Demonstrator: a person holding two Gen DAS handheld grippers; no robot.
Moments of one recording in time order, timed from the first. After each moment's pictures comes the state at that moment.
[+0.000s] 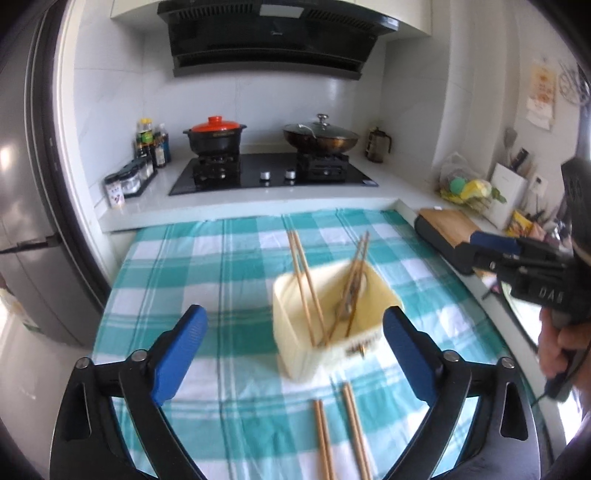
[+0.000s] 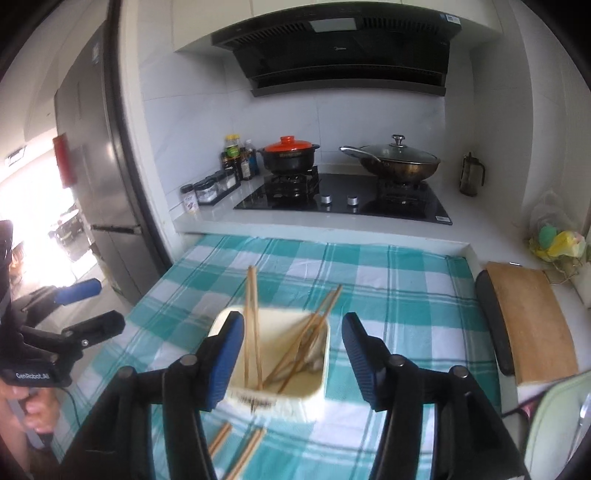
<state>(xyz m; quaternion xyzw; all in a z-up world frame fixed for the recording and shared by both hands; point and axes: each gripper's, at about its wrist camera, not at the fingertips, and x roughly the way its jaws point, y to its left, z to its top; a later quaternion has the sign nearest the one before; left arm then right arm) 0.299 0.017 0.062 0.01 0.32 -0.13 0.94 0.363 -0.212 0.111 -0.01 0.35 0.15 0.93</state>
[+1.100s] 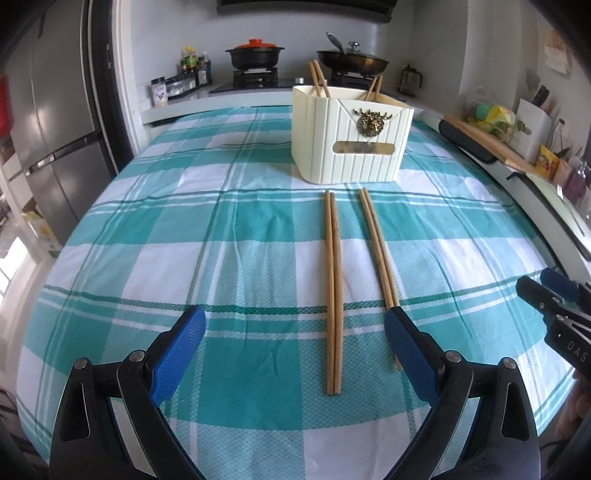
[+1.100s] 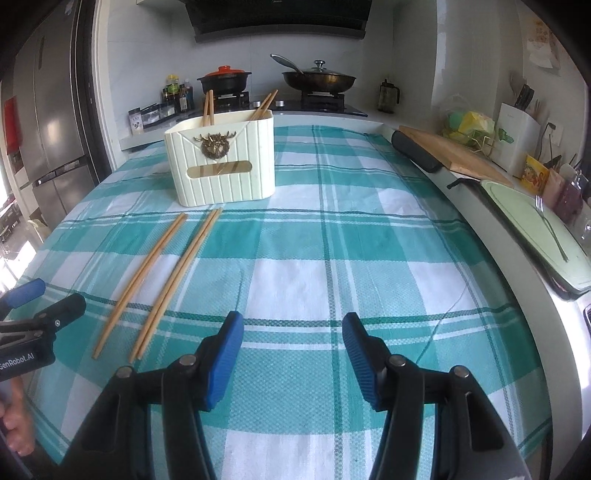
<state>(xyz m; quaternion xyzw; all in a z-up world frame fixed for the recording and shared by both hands) 0.149 0.006 -0.109 0.00 0.39 -0.04 0.92 0.132 -0.223 -0.058 -0.02 0.41 -0.02 0.91</state>
